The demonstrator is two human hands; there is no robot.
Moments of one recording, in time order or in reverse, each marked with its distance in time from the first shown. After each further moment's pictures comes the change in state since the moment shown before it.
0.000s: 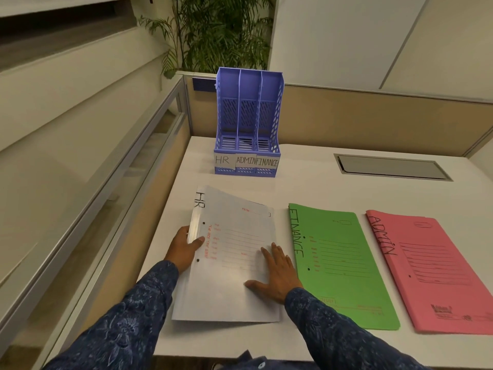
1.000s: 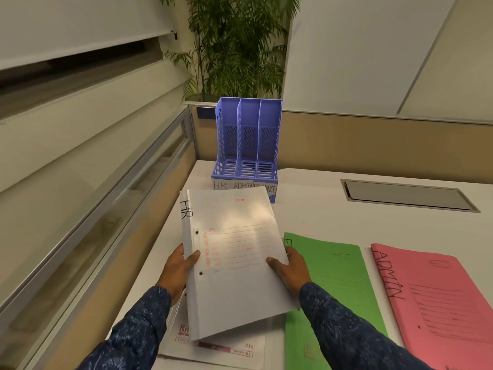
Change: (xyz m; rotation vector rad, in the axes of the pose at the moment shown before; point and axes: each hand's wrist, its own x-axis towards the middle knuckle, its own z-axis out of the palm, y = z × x) left_hand -0.020 0.045 0.043 -0.277 0.036 0.039; right_hand 0.044 0.041 -0.101 0.993 0.170 0.080
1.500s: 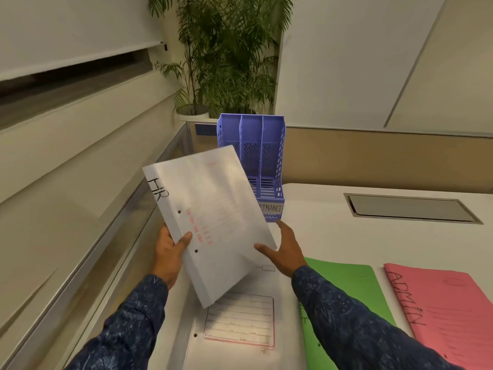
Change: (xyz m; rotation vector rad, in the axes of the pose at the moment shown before) left_hand 0.075 0.082 -0.025 -0.149 0.085 0.244; right_hand 0.073 -0.081 0.032 -0.265 0.037 -0.215
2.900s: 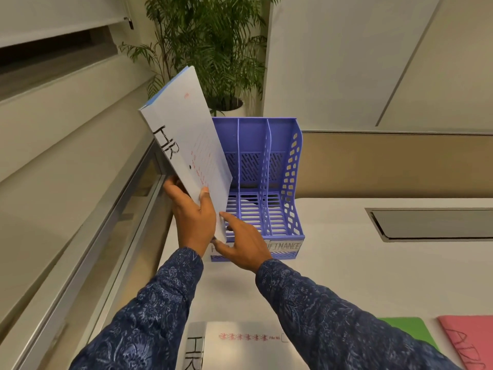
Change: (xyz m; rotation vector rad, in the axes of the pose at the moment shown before) left_hand 0.217 0.030 0.117 0.249 0.177 0.447; right_hand 0.218 -0.037 0.097 -0.324 -0.076 -0.268
